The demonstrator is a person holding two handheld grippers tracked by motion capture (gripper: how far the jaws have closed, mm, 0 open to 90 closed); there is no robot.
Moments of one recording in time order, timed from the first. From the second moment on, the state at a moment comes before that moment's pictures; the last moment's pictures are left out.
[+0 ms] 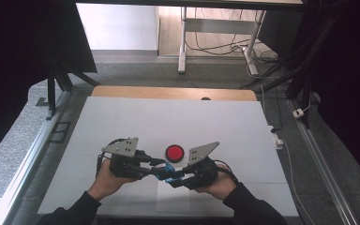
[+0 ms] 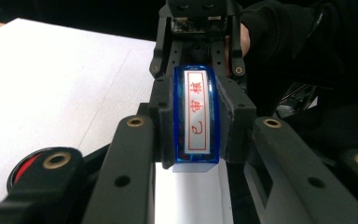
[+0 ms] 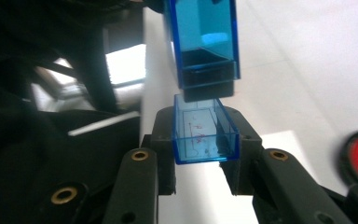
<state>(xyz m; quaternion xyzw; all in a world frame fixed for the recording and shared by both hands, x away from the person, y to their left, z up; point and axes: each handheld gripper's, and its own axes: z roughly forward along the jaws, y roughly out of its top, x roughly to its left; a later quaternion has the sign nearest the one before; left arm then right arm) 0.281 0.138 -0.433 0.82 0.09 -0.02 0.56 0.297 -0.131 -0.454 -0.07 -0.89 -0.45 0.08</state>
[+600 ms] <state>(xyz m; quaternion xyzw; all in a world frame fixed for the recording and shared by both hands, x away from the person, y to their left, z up) 0.281 0.144 -0.436 0.83 0.12 0.00 0.55 0.294 -0.152 -0.451 -0.14 -0.88 -0.45 0.00</state>
